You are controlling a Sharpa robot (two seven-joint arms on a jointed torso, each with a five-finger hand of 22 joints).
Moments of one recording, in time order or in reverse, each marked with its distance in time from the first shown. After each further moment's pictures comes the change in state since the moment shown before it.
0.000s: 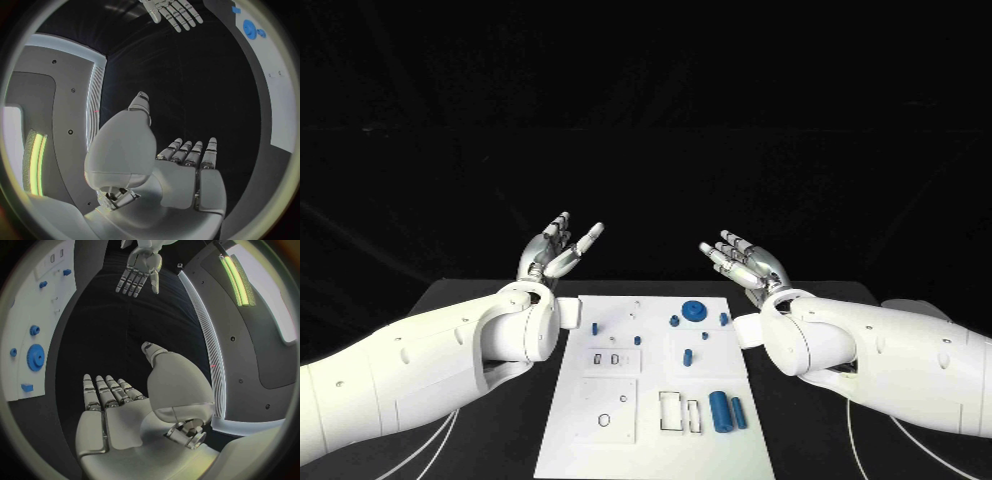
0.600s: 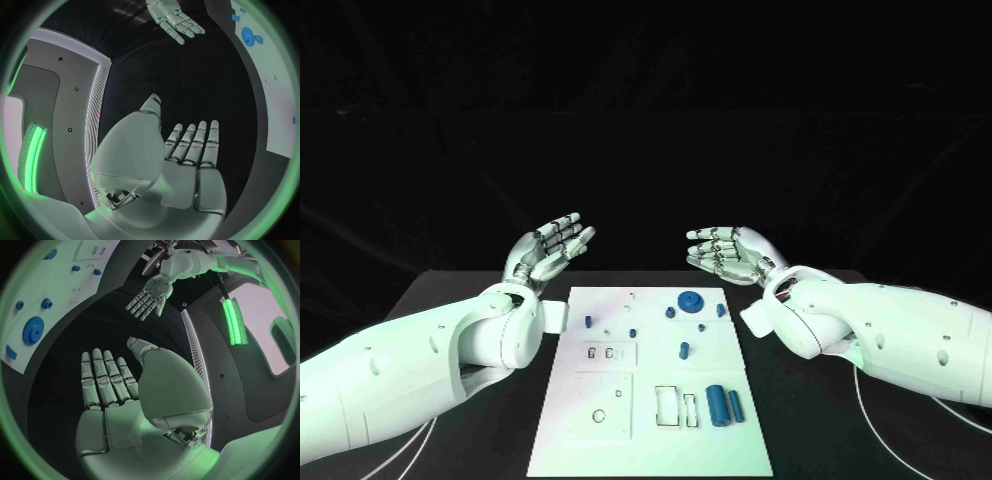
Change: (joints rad) left arm 0.002 -0.056 -0.001 0.051 -0.037 0.085 0.021; left_hand 0.143 0.075 0.060 -0.005 0.000 0.349 0.026 0.114 0.071 0.442 0.073 0.089 0.040 0.448 0.033 0.159 0.093 0.048 0.353 0.016 0.126 0.051; right arm 0.064 -0.024 -0.021 -0.037 -0.444 0.074 -0.067; right_hand 0.213 -0.034 0.099 -0.116 -0.037 0.496 0.043 0.148 0.097 0.626 -0.009 0.066 0.034 0.587 -0.018 0.146 0.079 0.018 0.440 0.009 0.117 0.037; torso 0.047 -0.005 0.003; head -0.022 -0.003
